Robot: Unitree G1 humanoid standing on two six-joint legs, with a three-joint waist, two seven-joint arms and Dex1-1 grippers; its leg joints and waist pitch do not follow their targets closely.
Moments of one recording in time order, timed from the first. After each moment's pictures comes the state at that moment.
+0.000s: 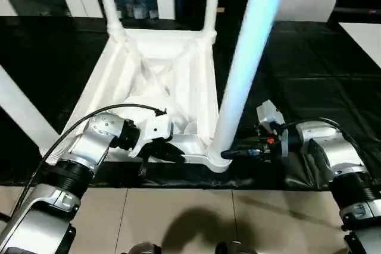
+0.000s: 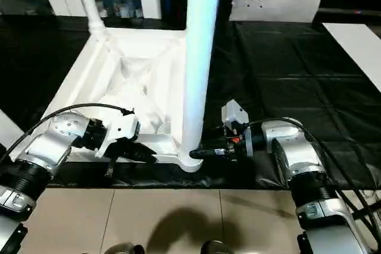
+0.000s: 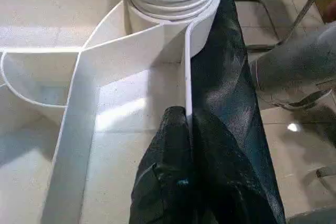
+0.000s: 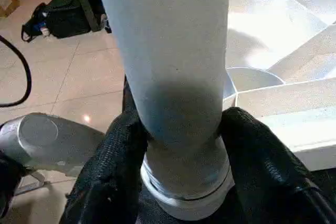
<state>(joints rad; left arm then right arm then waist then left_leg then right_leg) -0.61 0.46 -0.33 0.54 0.00 -0.01 -1.40 -0.54 -0.45 0.16 0.52 0.23 0.09 1.47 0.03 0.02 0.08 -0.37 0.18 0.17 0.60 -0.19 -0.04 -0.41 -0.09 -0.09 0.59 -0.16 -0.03</state>
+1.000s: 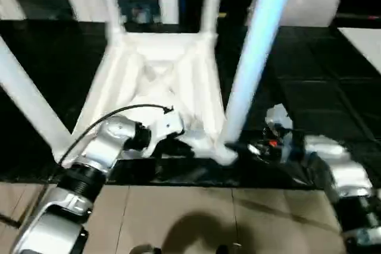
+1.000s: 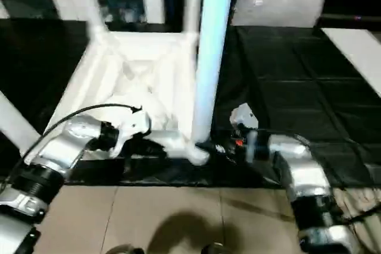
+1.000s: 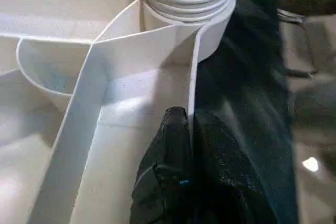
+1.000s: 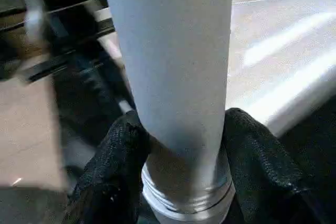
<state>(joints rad) -0.59 0.33 -0.30 0.50 0.04 0.21 -1.16 -0.35 -0.33 0.02 0.32 0.22 0.23 1.05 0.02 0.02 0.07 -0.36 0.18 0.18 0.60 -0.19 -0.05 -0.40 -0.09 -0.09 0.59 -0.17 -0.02</state>
